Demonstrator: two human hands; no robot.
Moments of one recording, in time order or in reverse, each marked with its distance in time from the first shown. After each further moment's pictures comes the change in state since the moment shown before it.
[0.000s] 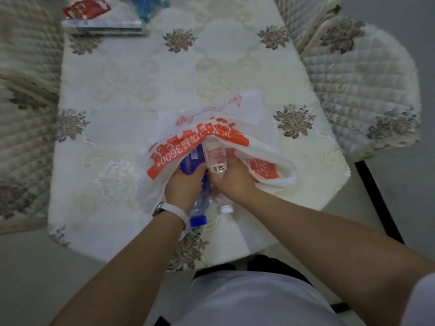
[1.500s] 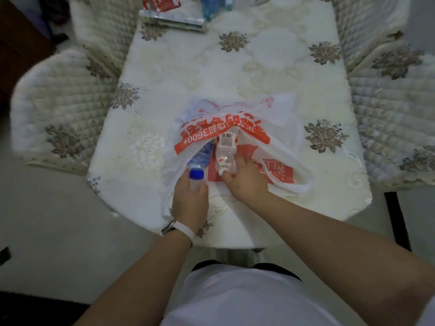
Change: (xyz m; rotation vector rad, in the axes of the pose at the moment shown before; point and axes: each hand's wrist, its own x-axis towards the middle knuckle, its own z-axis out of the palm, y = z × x) left_hand -0.071 -0.057 -0.012 -0.100 0.273 0.105; right_hand -0.022 0.008 0.001 -0.387 -0.111 -0.262
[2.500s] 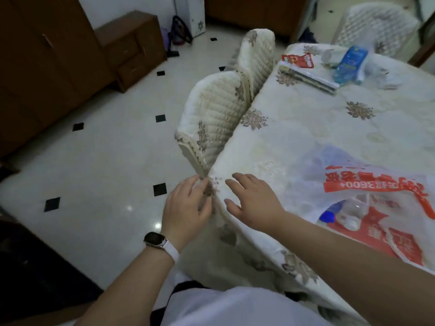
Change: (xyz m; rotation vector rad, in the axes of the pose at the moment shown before) left_hand 0.045 -0.119 -0.323 0.611 0.252 0.462; right_hand -0.041 -0.278 0.130 -0.473 -0.075 -0.870
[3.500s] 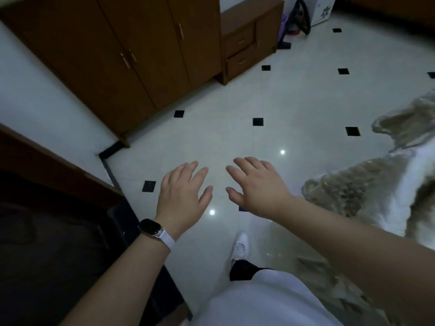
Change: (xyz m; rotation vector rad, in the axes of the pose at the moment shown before) left_hand 0.112 -0.414 -0.198 0.414 -0.025 -0.295; right_hand 0.421 -0.293 0.072 -0.003 -0.037 -0.417
